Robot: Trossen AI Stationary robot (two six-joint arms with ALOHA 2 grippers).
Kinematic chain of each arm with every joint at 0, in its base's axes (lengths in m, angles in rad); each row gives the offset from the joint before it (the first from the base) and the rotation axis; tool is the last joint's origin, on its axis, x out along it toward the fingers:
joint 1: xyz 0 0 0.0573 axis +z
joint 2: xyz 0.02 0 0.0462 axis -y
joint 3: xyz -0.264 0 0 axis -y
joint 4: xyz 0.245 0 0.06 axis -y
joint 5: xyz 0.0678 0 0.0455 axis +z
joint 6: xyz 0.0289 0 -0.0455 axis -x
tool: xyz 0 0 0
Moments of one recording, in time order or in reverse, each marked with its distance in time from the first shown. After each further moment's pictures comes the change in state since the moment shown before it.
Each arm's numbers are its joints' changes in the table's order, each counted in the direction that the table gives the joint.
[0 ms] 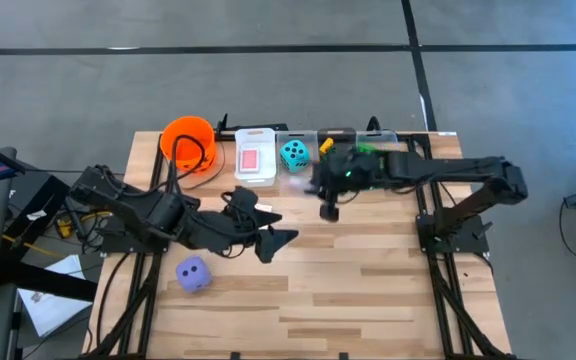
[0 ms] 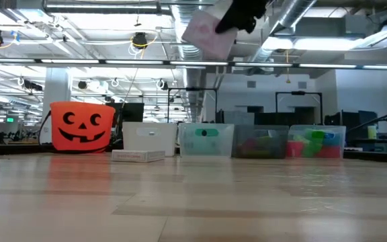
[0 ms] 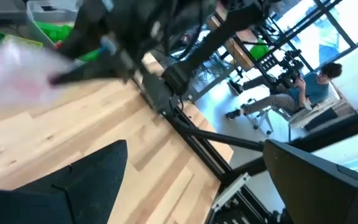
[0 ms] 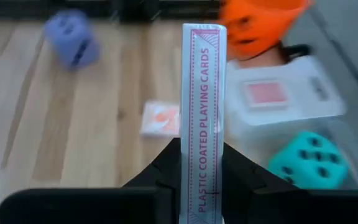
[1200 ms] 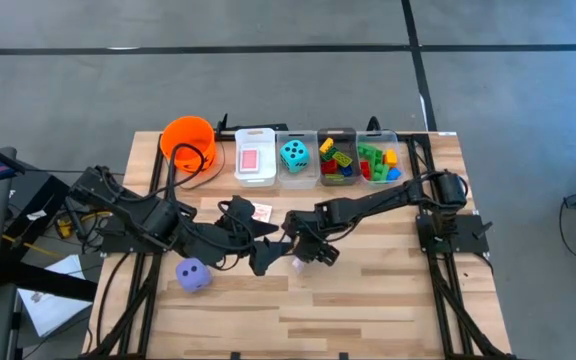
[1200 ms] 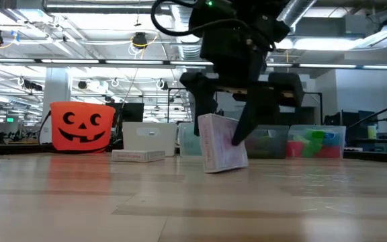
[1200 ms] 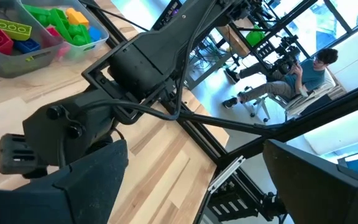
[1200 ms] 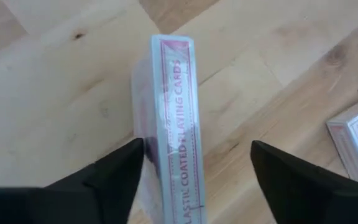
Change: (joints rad) left arm -0.064 0.000 0.000 -0.028 0.000 0.023; right arm 0.145 -0.482 -0.044 0.069 0.246 0.793
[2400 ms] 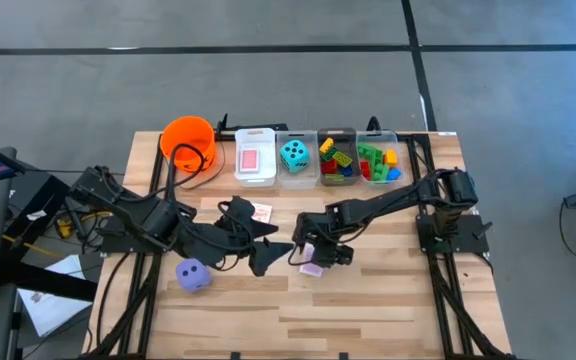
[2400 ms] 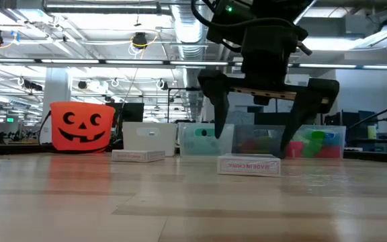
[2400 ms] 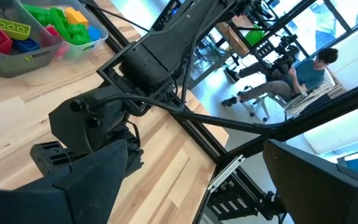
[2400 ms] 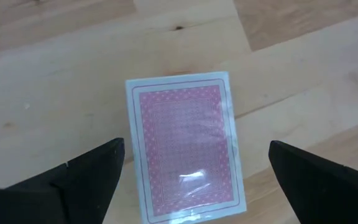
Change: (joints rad) left arm -0.002 0.000 0.000 0.000 -0.001 0.000; right arm 0.006 0.084 -0.147 0.029 0.128 0.260
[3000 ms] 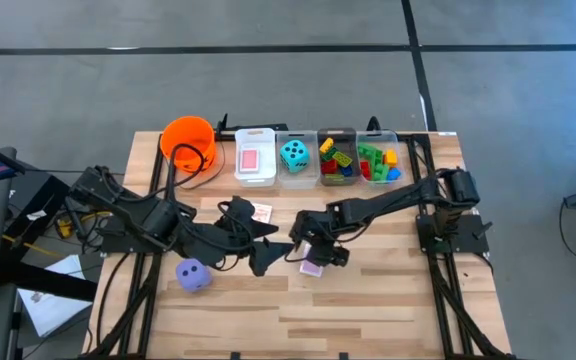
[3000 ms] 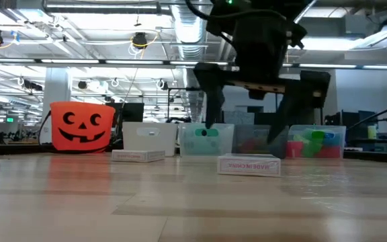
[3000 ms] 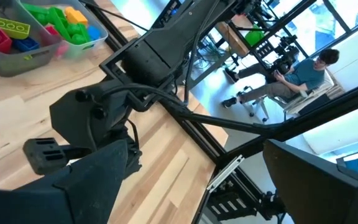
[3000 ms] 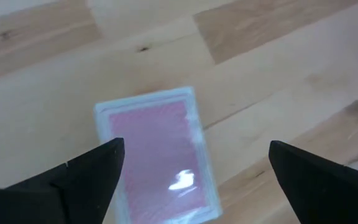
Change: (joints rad) left arm 0.000 0.000 0.000 0.001 0.000 0.004; right arm -0.001 0.015 -0.001 0.067 -0.001 -0.093
